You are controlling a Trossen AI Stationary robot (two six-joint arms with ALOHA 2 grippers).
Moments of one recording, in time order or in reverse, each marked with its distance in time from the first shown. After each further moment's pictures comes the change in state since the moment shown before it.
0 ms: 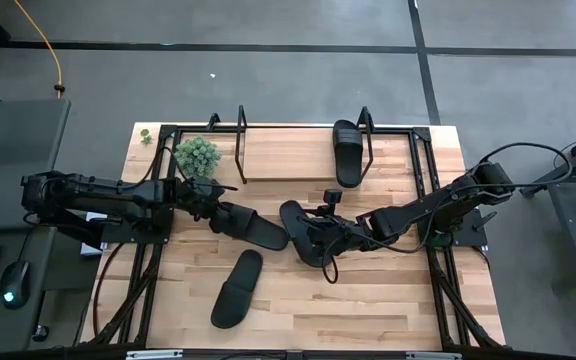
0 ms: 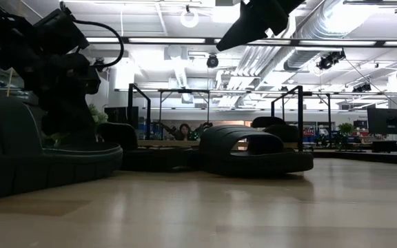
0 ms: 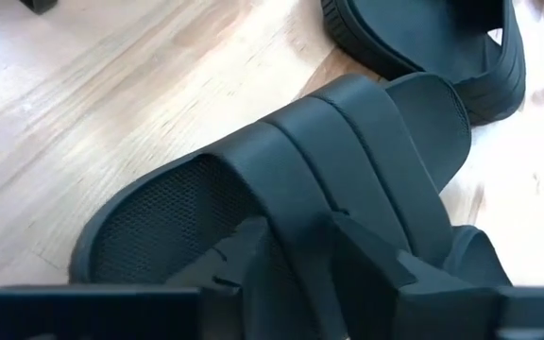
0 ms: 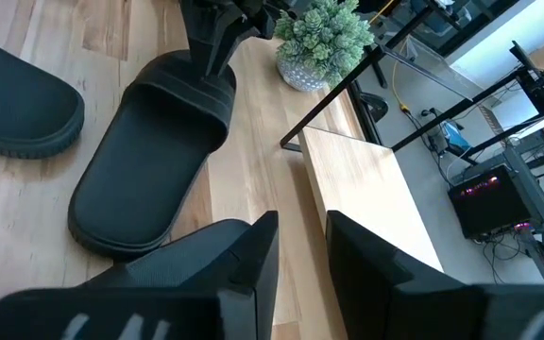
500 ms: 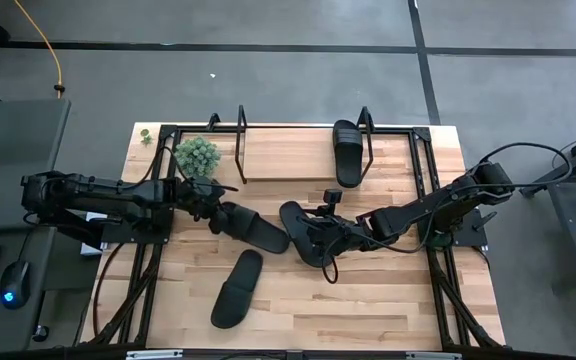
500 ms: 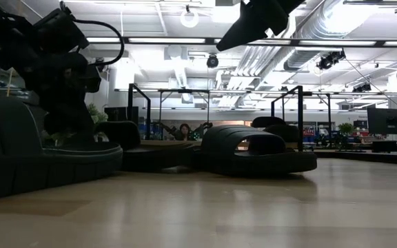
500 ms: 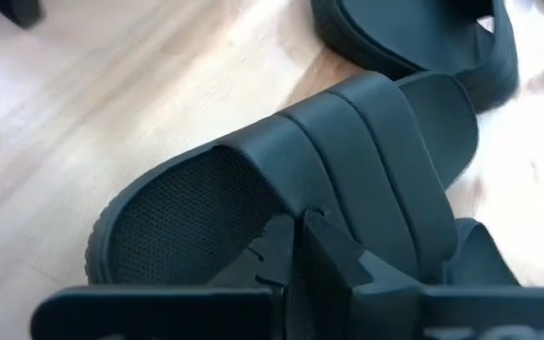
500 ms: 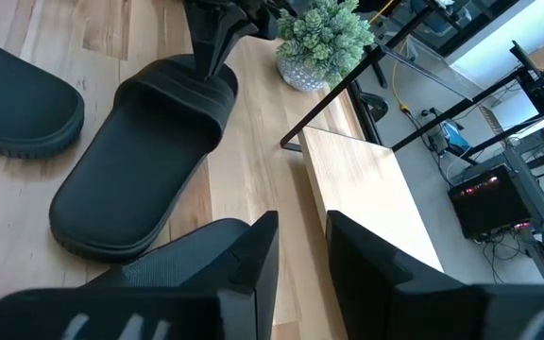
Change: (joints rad) left arm 0.000 0.000 0.005 0.001 0.016 0.049; right arm 0.000 0.000 0.000 -0.001 0.000 0.000
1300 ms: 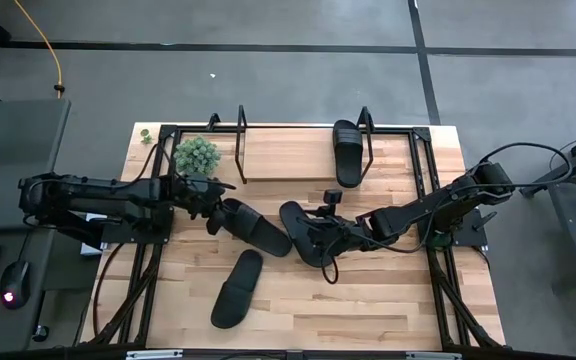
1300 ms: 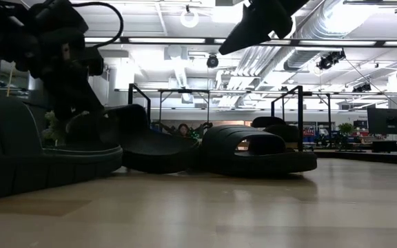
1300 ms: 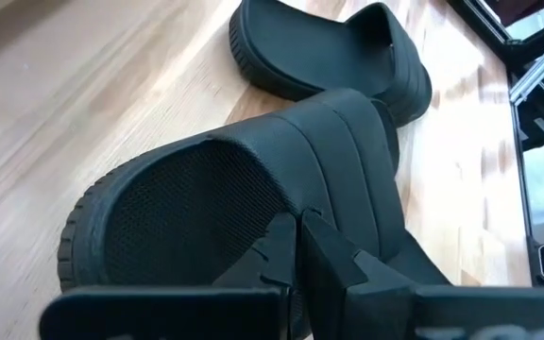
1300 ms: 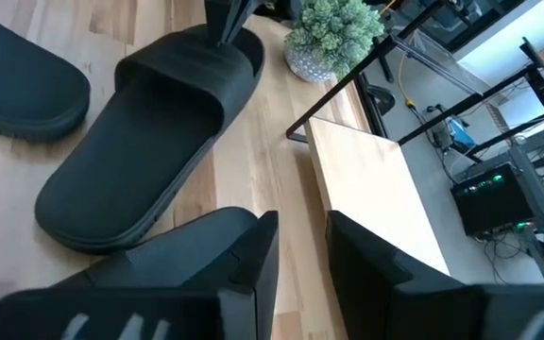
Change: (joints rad) left arm 0.000 -0.067 0.045 -0.002 0.063 0.052; right arm -0.001 0.001 0.000 -0.031 -0.017 0.003
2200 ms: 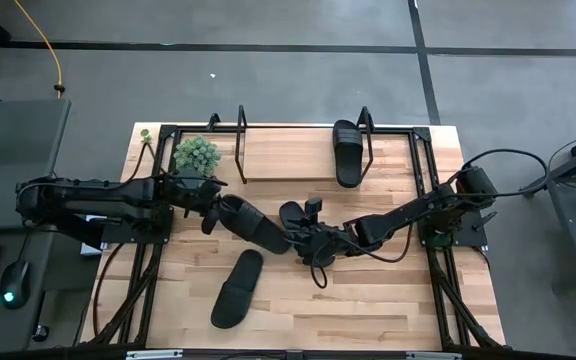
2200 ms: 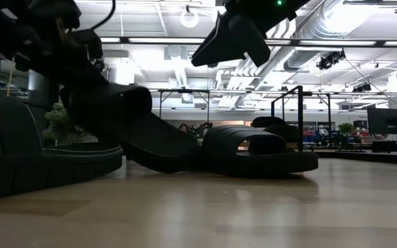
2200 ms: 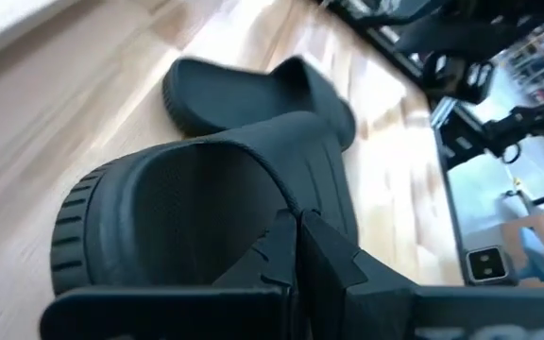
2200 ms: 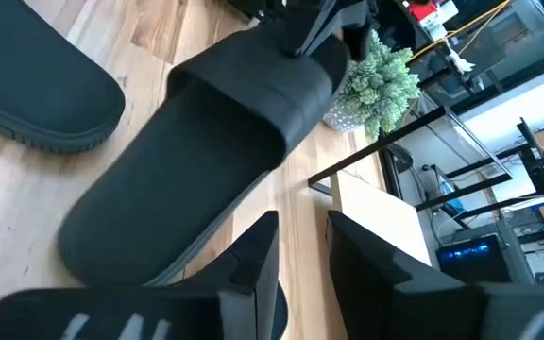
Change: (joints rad) left arm 0.000 -0.101 0.000 0.073 0.073 0.006; right arm -0.014 0.146 0.000 0.269 -0.056 -0.270
